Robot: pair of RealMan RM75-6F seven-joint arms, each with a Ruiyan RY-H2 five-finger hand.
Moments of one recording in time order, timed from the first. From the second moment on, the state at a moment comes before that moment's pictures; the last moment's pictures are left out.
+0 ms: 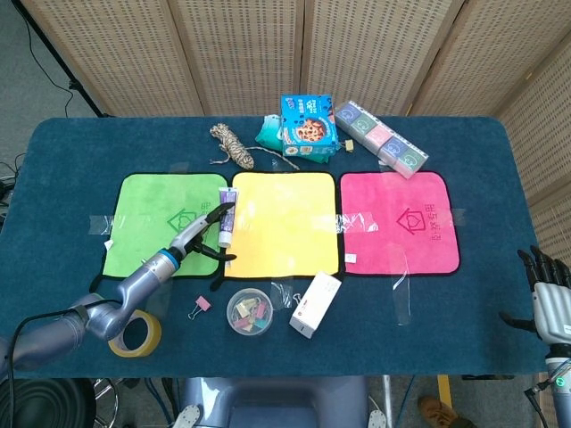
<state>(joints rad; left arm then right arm) -0.89 -1.60 -0.13 -1.08 1.42 0.61 -1.24 0.12 -1.14 0.12 -1.49 -1.30 1.32 0.01</state>
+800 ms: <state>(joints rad) -0.92 -1.61 -0.19 -1.17 1.34 0.56 -1.06 0.12 -1.13 0.12 -1.50 -1.30 1.32 0.02</state>
